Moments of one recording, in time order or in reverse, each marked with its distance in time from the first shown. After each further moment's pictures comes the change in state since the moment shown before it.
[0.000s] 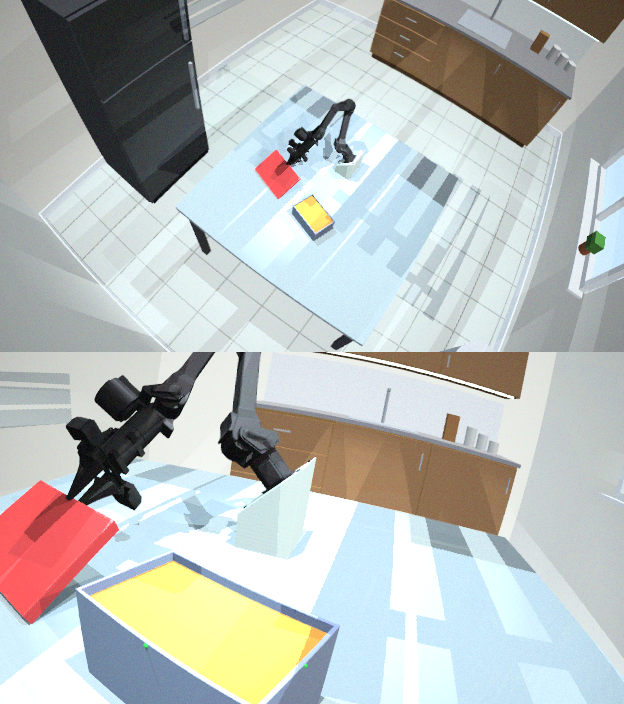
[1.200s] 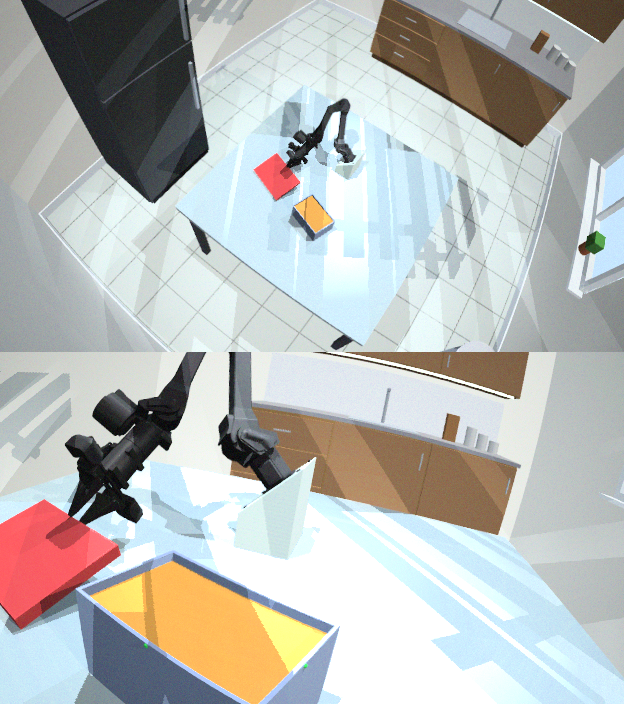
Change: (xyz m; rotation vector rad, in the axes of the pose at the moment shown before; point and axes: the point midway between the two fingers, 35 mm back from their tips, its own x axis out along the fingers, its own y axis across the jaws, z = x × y) arm 0.015 -0.022 -0.002 0.000 0.008 -0.024
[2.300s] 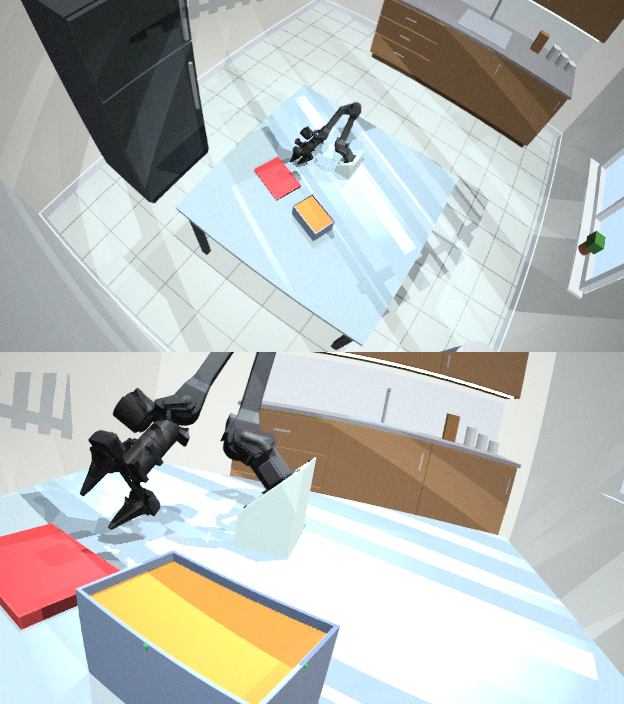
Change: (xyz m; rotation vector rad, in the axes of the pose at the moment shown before) arm -0.038 -0.027 0.003 -0.003 -0.007 -0.001
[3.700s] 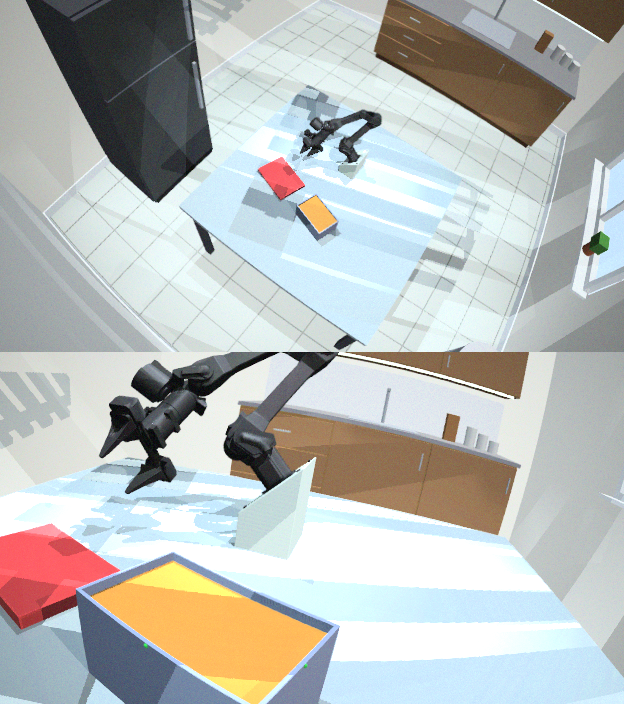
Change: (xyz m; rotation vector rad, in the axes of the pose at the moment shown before) arm -0.065 0.021 0.001 -0.005 0.008 -0.003
